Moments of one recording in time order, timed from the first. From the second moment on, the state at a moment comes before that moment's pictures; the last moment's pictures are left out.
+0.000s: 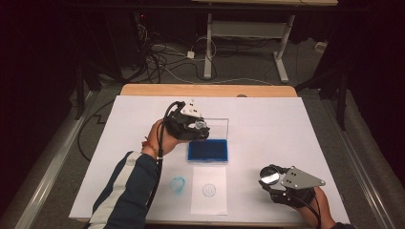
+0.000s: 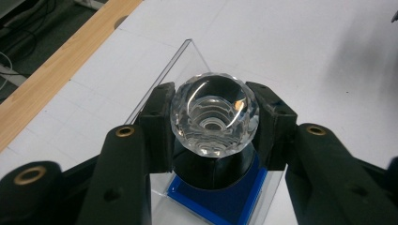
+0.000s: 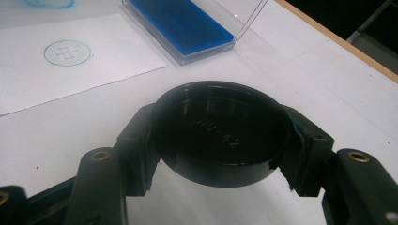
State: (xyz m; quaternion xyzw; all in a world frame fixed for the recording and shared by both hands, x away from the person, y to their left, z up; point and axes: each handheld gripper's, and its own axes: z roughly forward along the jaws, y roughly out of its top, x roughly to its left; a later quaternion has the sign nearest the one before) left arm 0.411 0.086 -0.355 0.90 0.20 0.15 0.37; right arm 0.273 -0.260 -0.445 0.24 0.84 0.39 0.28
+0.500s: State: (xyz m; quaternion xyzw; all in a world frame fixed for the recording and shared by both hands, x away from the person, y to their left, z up) left arm 0.418 0.074 -0.379 0.90 0.20 0.13 0.36; right arm 0.273 -0.260 -0.445 0.24 0.84 0.39 0.28
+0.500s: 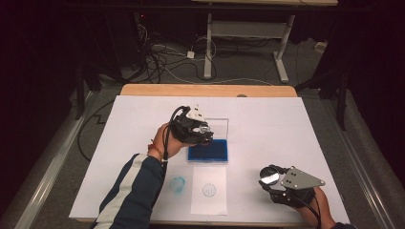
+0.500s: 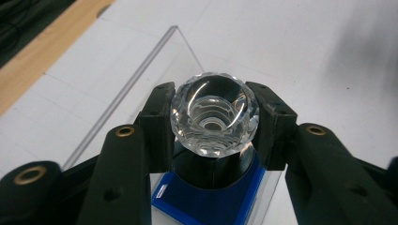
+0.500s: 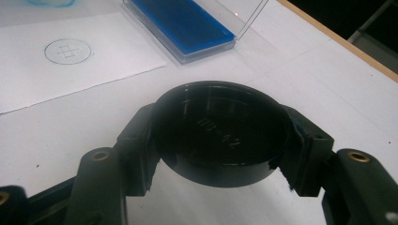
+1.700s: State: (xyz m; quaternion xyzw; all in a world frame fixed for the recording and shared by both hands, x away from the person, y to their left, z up) left arm 0.426 0.062 -0.434 0.90 0.22 0.08 0.36; right arm 0.273 -0.260 -0.446 0.24 0.85 0.38 0.28
